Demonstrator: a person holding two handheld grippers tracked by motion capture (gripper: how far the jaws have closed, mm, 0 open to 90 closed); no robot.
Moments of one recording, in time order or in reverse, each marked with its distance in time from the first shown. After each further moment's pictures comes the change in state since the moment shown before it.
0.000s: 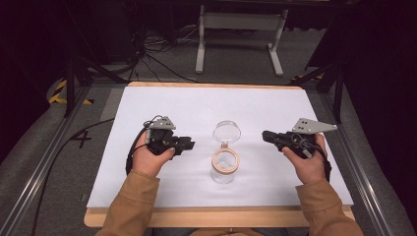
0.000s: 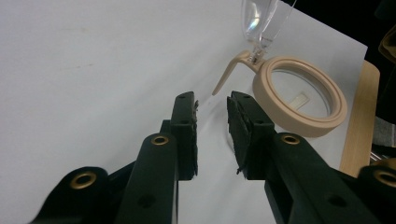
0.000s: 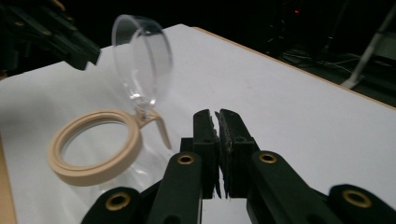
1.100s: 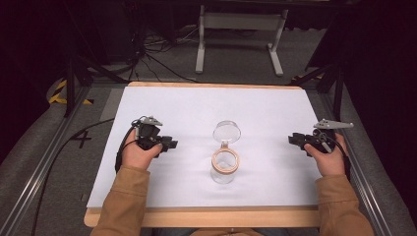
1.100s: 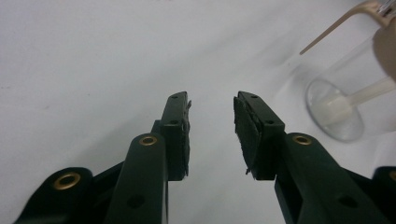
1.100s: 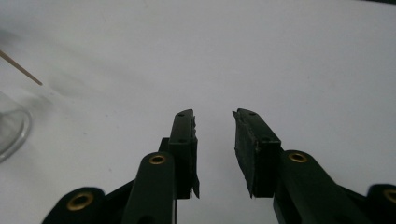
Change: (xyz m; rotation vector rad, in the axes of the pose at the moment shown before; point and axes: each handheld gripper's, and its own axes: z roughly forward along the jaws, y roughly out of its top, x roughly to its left) left arm 0.048 -0.024 0.004 0.147 0.131 -0.128; right arm -0.087 -0.067 -0.014 0.207 -0.166 0.219
